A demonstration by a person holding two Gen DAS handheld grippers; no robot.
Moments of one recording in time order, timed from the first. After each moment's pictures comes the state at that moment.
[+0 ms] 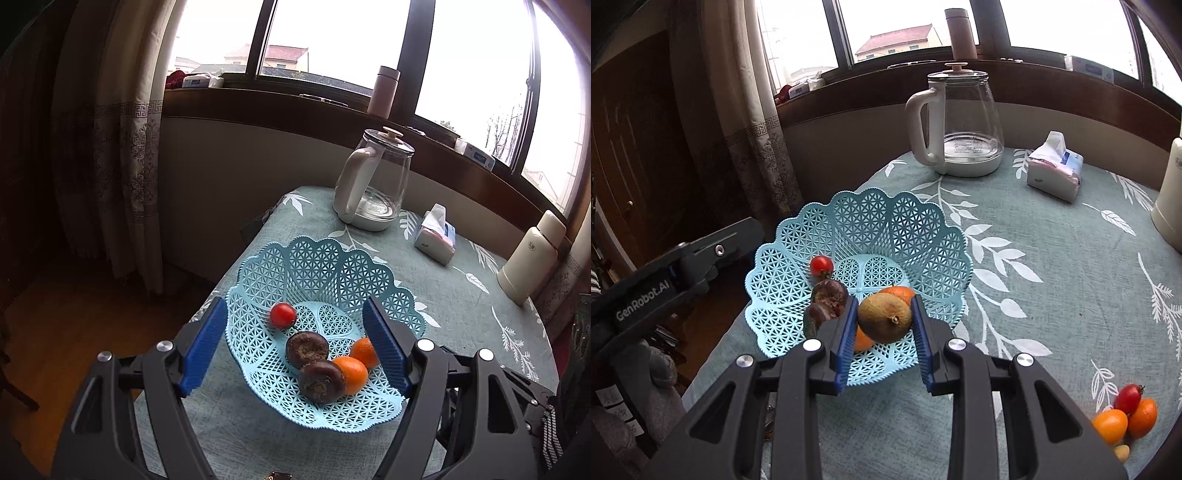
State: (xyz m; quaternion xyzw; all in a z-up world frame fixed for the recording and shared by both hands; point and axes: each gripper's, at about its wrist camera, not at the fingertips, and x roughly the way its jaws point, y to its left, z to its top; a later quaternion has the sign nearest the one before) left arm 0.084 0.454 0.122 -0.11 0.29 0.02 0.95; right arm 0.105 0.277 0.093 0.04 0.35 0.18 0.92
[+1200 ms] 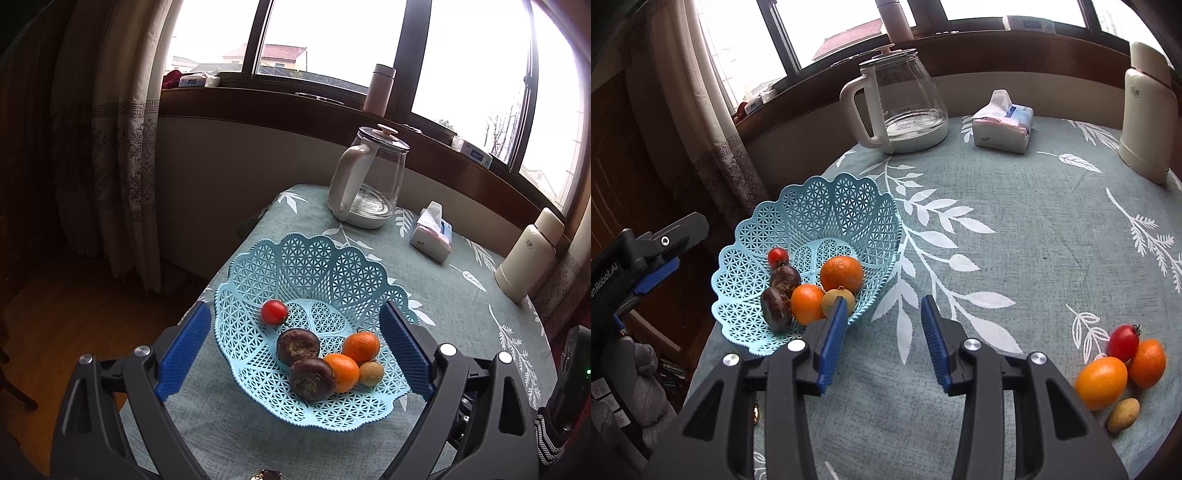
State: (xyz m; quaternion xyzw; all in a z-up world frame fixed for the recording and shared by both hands) left arm 0.083 0.442 0.123 -0.10 0.30 0.02 0.95; right arm 0.094 0.222 0.070 0.11 0.37 0.12 0.91
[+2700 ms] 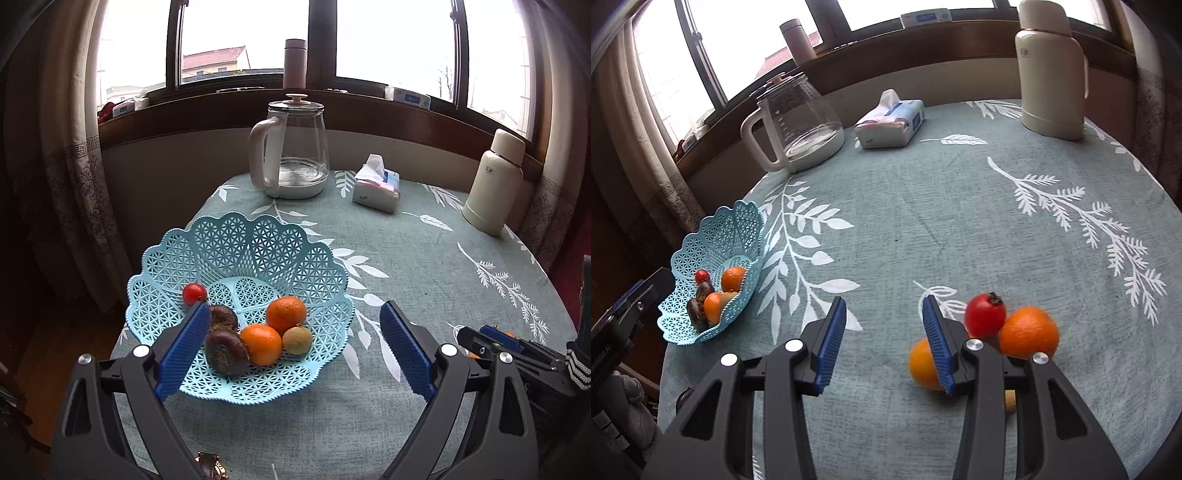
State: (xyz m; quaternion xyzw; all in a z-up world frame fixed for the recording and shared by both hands) left arm 0.071 0.348 0.108 0.01 0.31 -0.06 0.95; right arm 0.065 0.112 0.054 0.16 0.37 0.00 0.91
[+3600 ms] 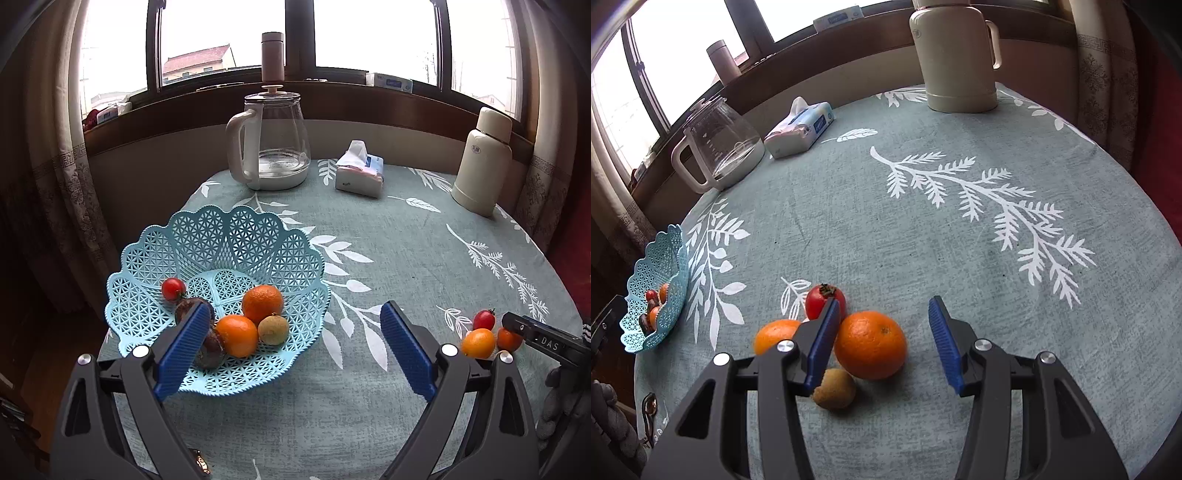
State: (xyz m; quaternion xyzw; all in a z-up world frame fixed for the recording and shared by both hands) left arm 0.068 0.325 0.098 0.04 0.31 -0.07 0.95; right arm 0.040 0.031 0.027 0.19 0.39 -0.07 0.90
